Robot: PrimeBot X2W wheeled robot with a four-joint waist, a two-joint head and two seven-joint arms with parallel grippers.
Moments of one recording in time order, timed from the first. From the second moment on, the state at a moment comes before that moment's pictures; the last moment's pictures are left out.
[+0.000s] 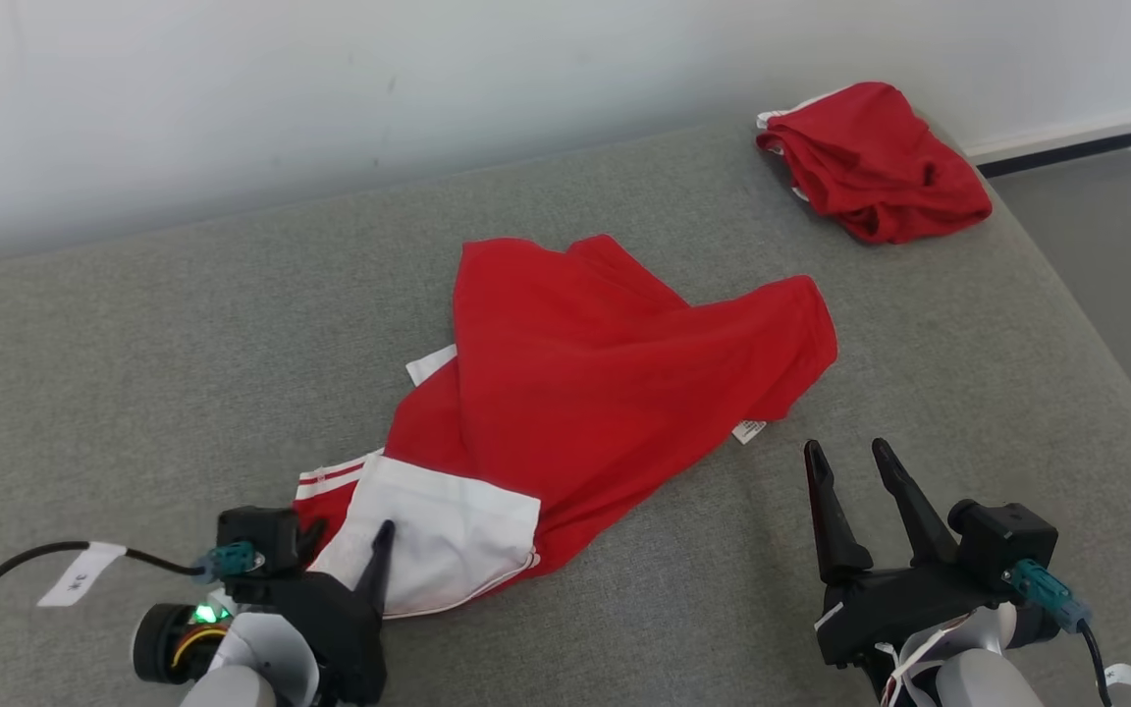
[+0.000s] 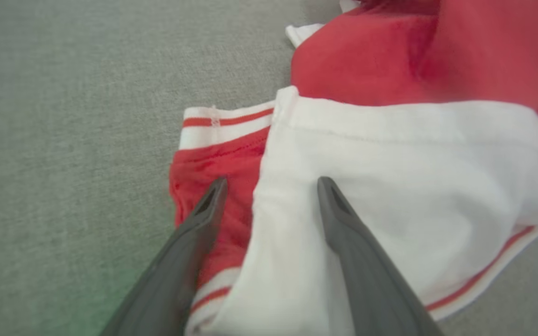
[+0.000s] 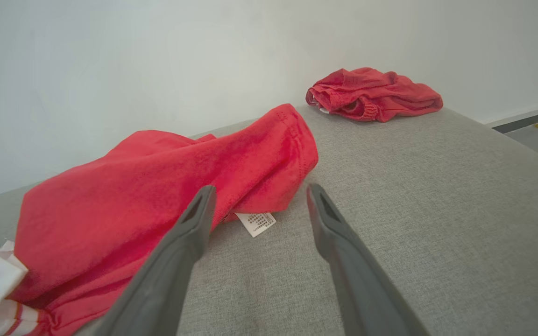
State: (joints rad) left arm -0.35 0.20 -0.30 0.53 -0.44 -0.06 0.10; right arm -0.23 -0.06 0.10 0.37 0.30 0.13 -0.19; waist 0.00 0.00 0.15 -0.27
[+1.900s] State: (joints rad) left arm -0.27 0.29 -0.32 0.47 -0.48 -0.05 -0.04; right arm -0.20 -0.06 0.09 0.42 0.29 0.13 -0.20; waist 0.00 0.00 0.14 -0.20
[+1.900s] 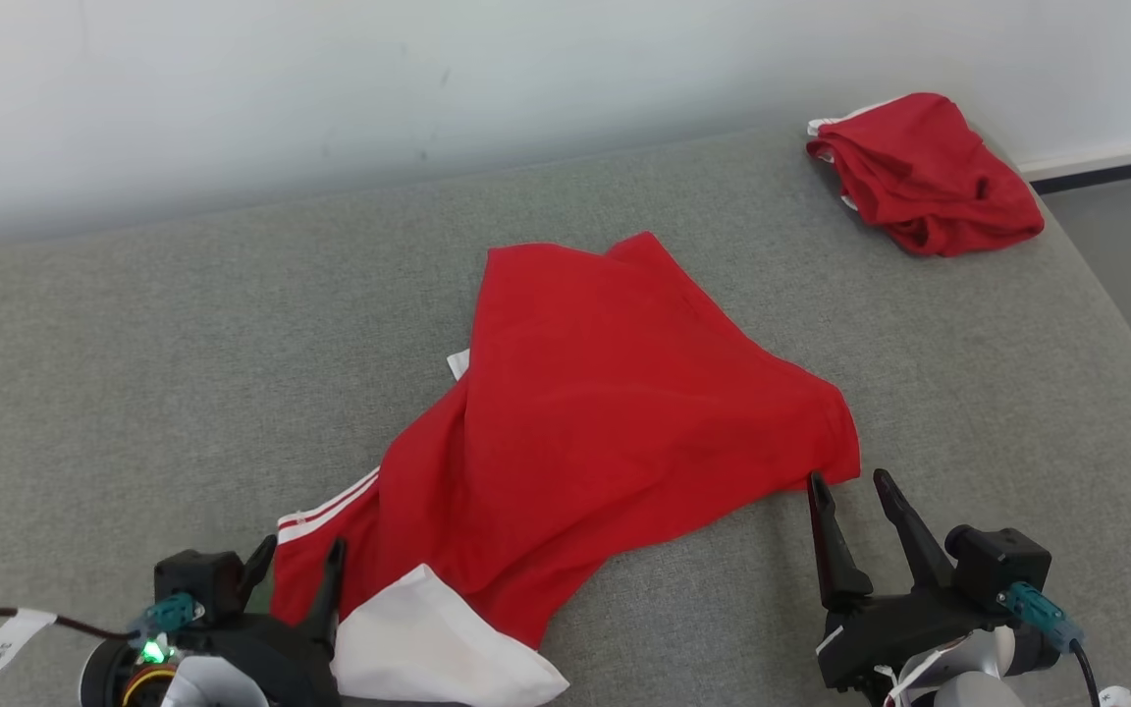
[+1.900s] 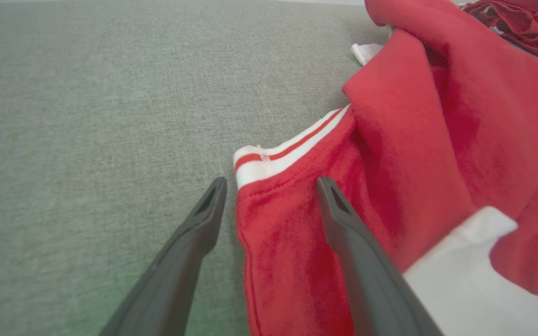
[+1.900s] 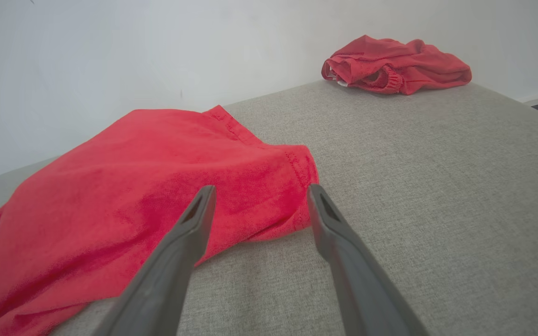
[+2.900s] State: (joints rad) left arm -0.31 0.27 -0.28 0.43 -0.54 -0.03 -0.08; right arm -0.21 -0.07 0.08 0.45 0.30 0.13 -0.22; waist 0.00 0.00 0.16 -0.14
